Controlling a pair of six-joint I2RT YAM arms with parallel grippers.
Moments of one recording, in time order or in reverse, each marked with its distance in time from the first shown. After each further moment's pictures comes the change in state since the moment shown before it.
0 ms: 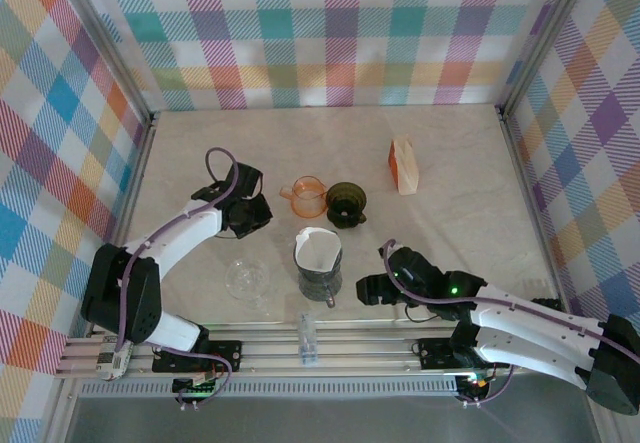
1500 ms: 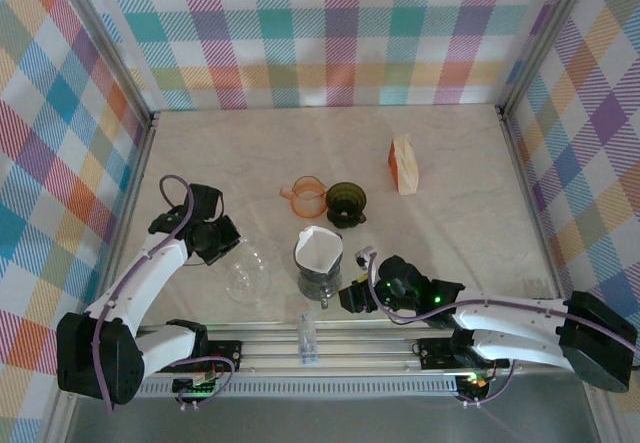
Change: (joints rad) left arm 0.182 -0.328 -0.181 -0.187 0.069 -0.003; right arm 0.074 0.172 -0.146 0.546 -0.088 -0.140
